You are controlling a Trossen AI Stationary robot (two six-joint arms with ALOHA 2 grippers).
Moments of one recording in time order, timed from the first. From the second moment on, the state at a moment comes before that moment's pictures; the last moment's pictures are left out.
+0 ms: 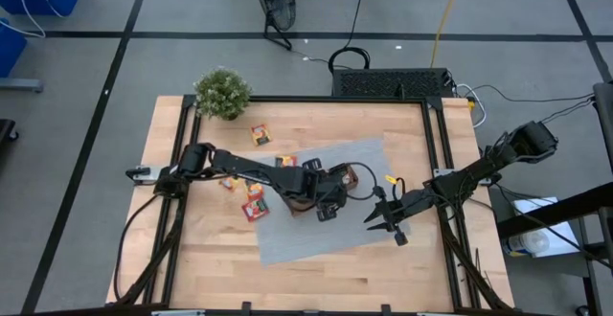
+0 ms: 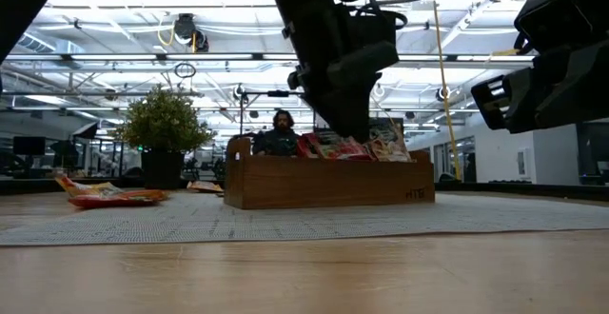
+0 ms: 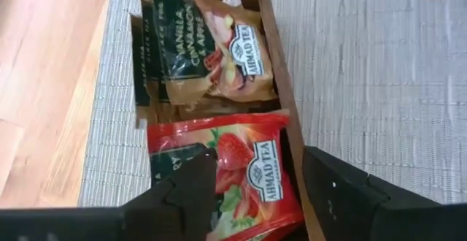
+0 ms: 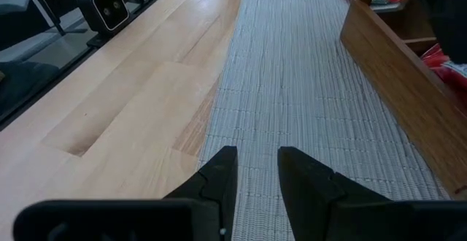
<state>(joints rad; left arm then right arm) -0.14 2.16 1.77 -0.75 -0.39 -0.29 0.42 1.15 0.21 0.46 0.03 0.09</state>
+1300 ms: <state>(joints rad) -0.09 2.22 1.78 -0.73 -0.21 -0.36 0.42 1.15 0.21 0.46 0.03 0.10</state>
